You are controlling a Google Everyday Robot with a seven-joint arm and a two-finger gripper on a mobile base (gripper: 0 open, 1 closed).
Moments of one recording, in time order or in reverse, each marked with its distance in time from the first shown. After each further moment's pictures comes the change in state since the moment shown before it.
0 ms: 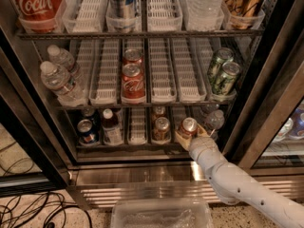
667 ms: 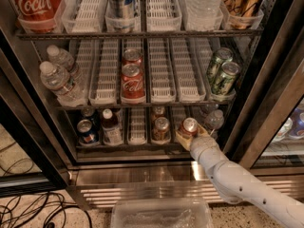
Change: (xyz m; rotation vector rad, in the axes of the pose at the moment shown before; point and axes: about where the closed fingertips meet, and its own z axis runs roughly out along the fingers) arm 0.002 -0.002 -0.002 -0.013 0.017 -0.001
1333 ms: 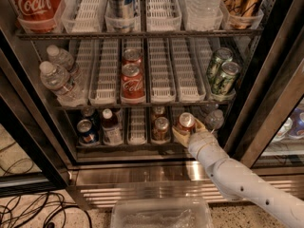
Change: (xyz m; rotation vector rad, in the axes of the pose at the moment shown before) arm -0.041 0.015 -0.010 -0.032 -0.052 -0.069
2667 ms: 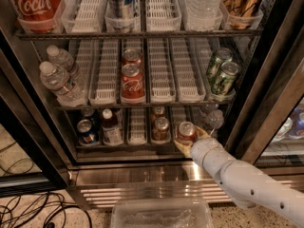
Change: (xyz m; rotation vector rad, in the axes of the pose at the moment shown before) arm 0.004 0.015 -0.043 -0.079 0.145 -0.108
